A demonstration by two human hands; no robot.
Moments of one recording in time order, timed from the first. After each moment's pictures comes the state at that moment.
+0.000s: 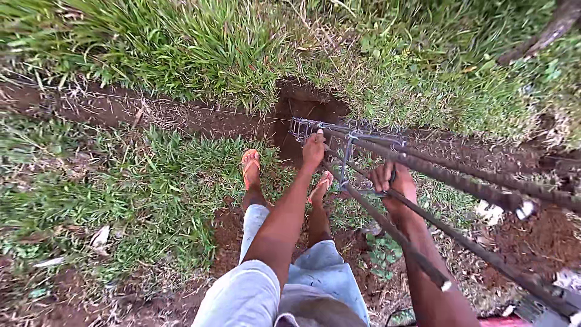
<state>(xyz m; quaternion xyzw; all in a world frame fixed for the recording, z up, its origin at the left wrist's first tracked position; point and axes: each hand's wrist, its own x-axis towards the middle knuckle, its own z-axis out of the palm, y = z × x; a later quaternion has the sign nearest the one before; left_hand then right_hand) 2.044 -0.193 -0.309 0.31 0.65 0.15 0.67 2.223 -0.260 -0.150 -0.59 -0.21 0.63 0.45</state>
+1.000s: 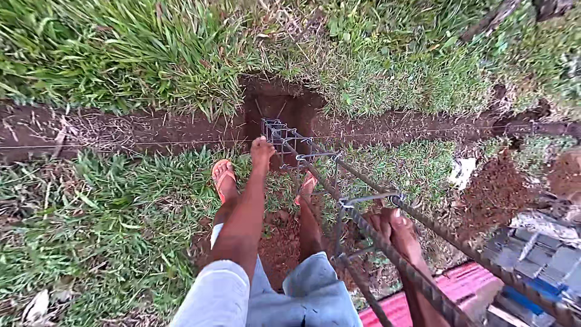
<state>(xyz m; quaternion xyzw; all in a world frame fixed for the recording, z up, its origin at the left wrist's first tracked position) 1.989 -0.206 -0.465 0.09 0.69 0.25 0.67 2.223 -0.339 -0.134 -0.58 -0.21 0.66 0.43</state>
